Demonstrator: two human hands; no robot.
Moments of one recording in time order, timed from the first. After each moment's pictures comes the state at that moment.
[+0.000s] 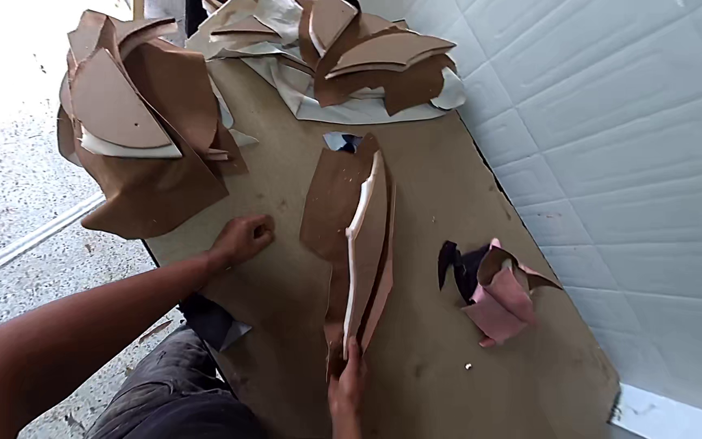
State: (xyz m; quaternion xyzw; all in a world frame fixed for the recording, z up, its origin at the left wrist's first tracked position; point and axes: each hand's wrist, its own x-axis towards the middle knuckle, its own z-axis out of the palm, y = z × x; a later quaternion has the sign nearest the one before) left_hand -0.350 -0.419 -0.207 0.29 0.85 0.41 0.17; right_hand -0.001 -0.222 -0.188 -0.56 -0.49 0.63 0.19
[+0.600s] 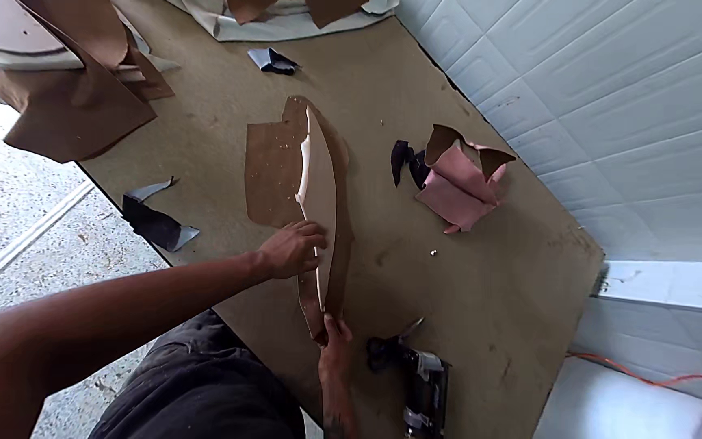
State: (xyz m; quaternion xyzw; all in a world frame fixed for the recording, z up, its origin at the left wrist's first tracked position) left_hand -0.049 -0.250 -0.153 0.57 0.75 0.28 0.19; right_hand 0.233 -0.199 -0.197 -0.57 -0.42 0.68 0.18
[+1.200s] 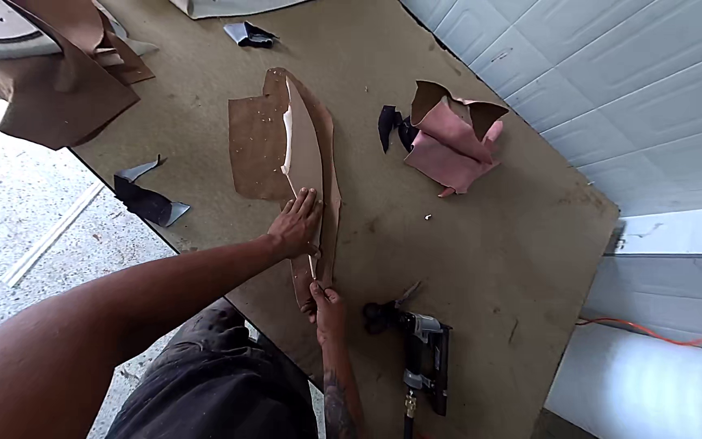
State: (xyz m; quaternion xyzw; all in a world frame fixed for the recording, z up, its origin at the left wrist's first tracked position) left_hand 0.012 -0.208 -0.176 0.49 0.84 0.07 0.20; right_hand 0.245 -0.186 -0.196 -0.54 -0.48 0.69 0.03
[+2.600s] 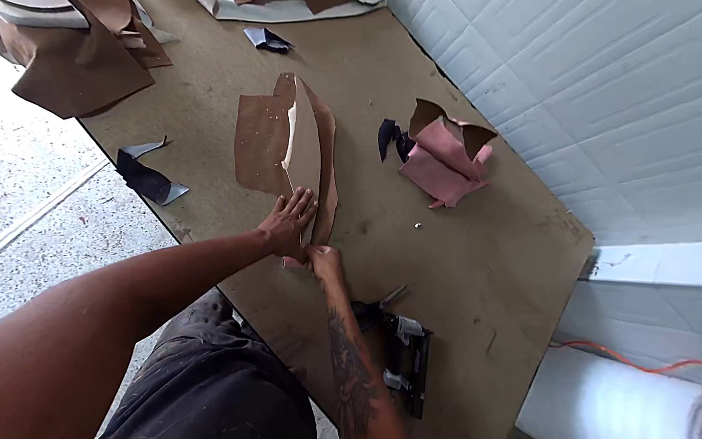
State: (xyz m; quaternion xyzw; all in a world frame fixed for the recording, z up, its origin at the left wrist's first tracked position) left_hand 0.027 -0.223 -0.195 0.49 0.85 0.09 0.18; right_hand 0.188 -0.120 -0.173 -0.45 -0.71 0.53 -0.12
